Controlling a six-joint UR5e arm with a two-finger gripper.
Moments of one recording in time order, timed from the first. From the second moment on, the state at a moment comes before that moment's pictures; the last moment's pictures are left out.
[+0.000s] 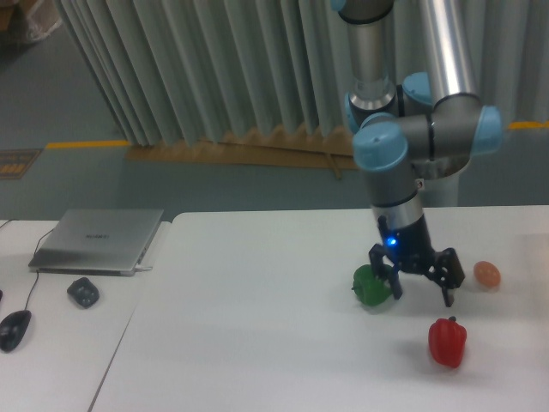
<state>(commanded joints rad) 2.36 -1.81 -1.53 -1.15 1.62 0.99</state>
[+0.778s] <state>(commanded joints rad) 2.60 -1.84 -1.43 -1.42 1.69 2.08</state>
